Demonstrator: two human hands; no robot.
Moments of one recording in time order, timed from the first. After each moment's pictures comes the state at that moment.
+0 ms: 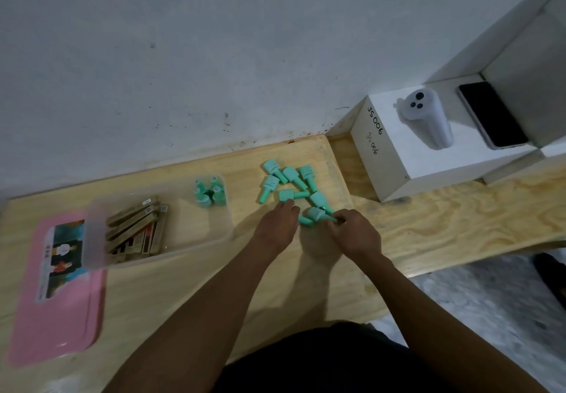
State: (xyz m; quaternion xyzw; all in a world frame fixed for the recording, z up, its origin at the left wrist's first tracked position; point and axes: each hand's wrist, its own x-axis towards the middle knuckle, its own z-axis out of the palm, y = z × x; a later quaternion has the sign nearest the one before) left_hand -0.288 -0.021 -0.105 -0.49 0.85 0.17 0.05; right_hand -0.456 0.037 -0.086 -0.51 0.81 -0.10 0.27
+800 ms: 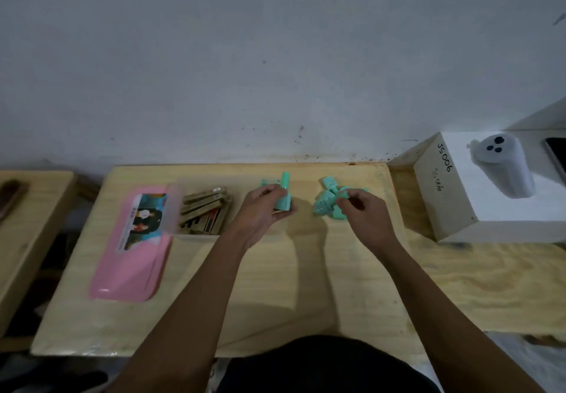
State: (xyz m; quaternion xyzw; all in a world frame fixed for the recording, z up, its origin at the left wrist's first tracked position) left_hand -0.168 -0.021 -0.009 -0.53 0.23 0.68 -0.45; right_hand -0.379 -0.010 -0.014 -0.53 0.64 -0.37 0.42
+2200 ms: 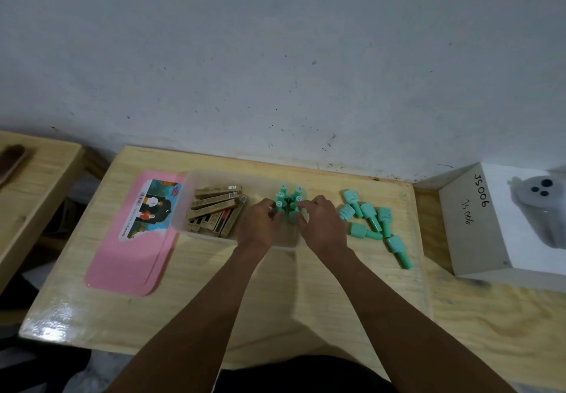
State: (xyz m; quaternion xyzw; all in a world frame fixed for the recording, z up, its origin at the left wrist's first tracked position) left_hand -0.130 -0.030 -0.094 -0.78 0.50 0.28 -0.25; right_hand -0.270 -0.048 -0.062 -0.74 0.63 -0.08 0.22
